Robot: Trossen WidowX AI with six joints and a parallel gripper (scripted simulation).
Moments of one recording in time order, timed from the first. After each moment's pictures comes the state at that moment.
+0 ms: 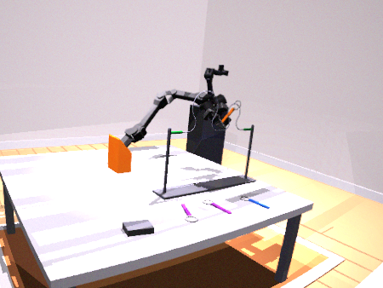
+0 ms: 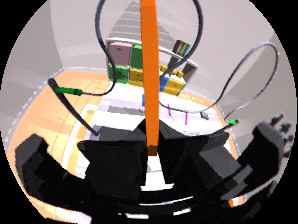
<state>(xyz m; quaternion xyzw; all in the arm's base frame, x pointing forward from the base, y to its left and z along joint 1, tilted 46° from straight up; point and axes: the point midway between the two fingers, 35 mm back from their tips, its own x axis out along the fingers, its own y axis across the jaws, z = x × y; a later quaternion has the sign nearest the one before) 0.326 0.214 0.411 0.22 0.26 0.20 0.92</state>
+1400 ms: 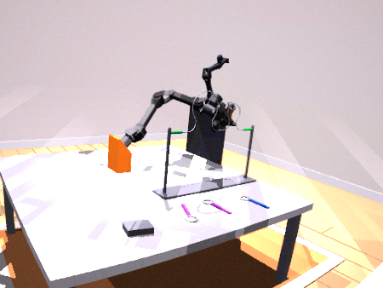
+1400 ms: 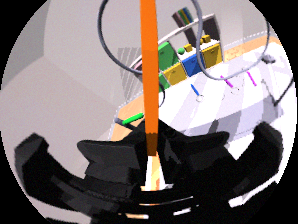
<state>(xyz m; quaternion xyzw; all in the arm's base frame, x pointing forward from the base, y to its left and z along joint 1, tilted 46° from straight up) 0.317 0.252 0.467 0.63 0.22 0.28 0.69</state>
